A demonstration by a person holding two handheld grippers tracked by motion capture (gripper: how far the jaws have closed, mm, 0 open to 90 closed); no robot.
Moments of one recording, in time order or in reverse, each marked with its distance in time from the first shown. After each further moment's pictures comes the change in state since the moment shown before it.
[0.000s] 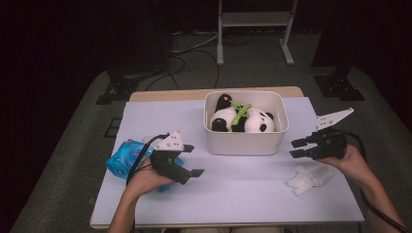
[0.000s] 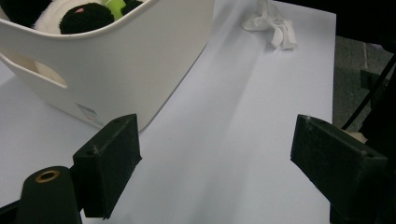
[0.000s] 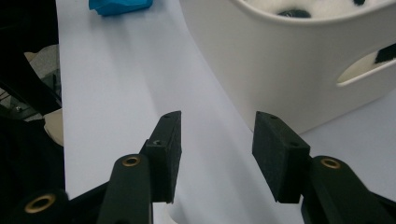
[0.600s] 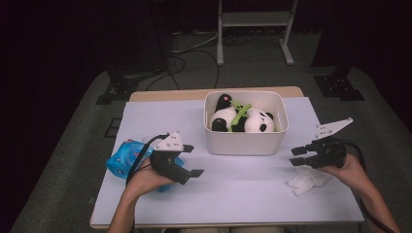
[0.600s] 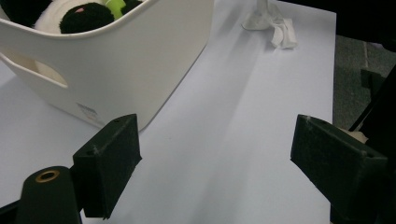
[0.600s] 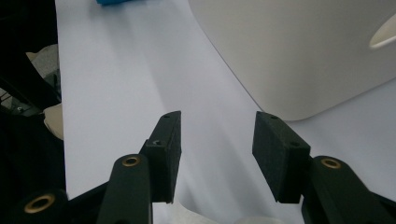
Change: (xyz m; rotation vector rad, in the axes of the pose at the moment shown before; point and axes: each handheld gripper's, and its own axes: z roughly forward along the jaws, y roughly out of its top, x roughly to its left) left arm 0.000 0.000 -0.001 0.002 -0.001 0.003; right arm 0.008 -0.022 0.009 0.000 0.001 0.022
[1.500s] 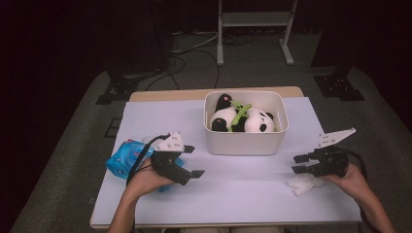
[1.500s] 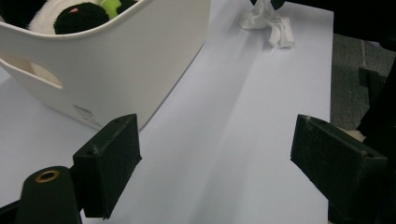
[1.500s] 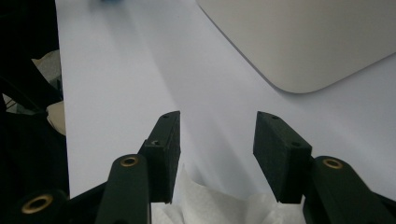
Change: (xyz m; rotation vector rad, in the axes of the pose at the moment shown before) left arm -0.002 0.001 0.001 0.002 -0.007 0.004; right arm 0.005 -0.027 0.004 -0.013 0.003 0.043
